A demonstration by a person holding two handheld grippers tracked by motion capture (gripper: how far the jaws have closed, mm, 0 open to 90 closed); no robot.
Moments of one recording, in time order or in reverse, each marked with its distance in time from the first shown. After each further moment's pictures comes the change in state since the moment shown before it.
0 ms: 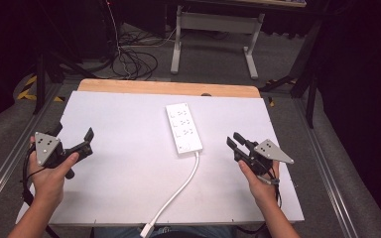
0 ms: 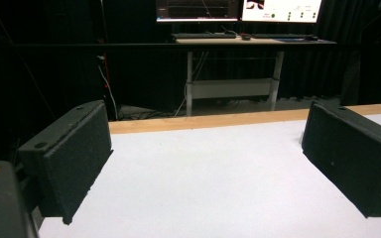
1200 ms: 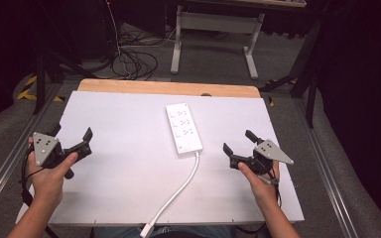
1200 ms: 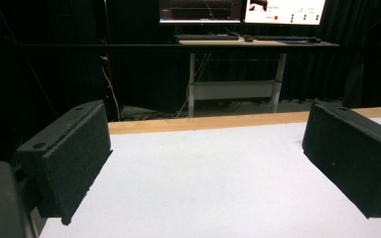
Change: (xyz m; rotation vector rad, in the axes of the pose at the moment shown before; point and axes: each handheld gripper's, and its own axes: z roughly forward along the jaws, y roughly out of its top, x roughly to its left) left arm 0.002 0.000 -0.001 -0.004 0.010 -0.004; right arm -0.002 -0.003 0.002 -0.011 -0.041 0.003
